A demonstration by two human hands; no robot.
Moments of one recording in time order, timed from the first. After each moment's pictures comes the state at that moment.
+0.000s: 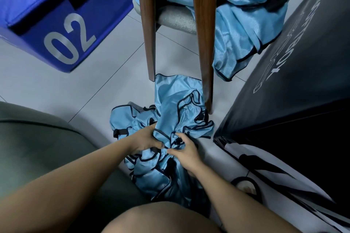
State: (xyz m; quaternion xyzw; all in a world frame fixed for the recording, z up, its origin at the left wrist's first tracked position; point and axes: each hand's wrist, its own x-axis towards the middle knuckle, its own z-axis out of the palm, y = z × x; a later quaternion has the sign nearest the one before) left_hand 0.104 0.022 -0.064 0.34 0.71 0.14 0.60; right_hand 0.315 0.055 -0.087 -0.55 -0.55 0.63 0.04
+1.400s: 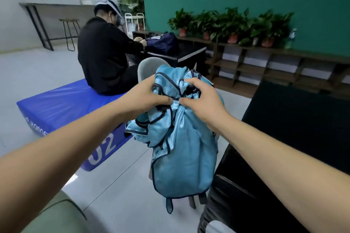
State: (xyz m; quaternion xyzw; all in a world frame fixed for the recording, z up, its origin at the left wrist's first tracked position) left_hand 0.139 0.067 0.571 0.59 0.62 0.44 0.27; right_hand 0.330 0.163 0.542 -0.30 -0.77 0.39 0.41
